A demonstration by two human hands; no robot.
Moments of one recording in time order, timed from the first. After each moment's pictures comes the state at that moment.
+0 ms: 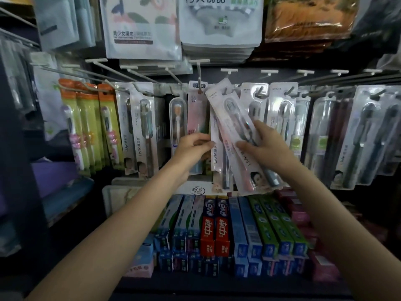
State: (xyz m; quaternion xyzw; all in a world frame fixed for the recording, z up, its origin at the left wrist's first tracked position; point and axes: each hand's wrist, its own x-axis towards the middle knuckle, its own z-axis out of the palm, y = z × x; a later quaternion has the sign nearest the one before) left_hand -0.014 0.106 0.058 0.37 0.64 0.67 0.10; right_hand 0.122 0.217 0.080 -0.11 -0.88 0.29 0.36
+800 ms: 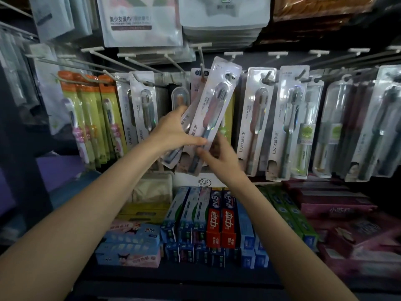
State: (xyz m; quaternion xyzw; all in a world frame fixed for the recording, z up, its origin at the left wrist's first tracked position) left_hand -0.051 0.072 0.086 0.44 0.79 0.42 -0.10; right_hand 0.046 0.177 0.016 -0.02 -0.79 0.48 0.38
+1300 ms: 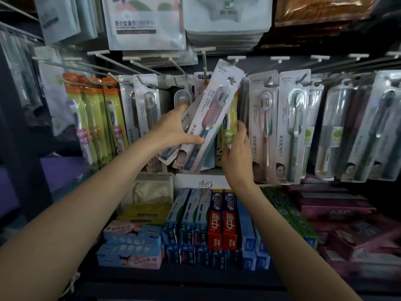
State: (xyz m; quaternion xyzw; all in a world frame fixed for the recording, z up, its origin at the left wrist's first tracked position) left_hand -0.056 0.067 0.095 0.46 0.79 0.39 -0.10; right_hand 0.039 0.193 0.017 -0.17 -0.81 0.24 0.51
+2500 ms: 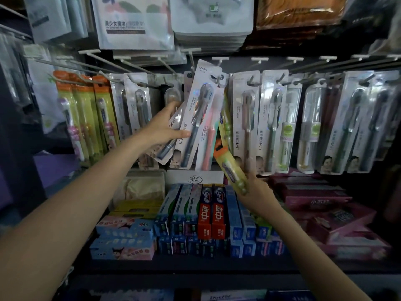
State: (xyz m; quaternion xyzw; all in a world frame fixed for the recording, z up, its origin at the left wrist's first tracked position) left_hand -0.045 0.062 0.089 0.50 0.74 0.45 -0.03; right_hand 0.127 0.218 -0.034 -0.29 -0.91 0.19 0.21
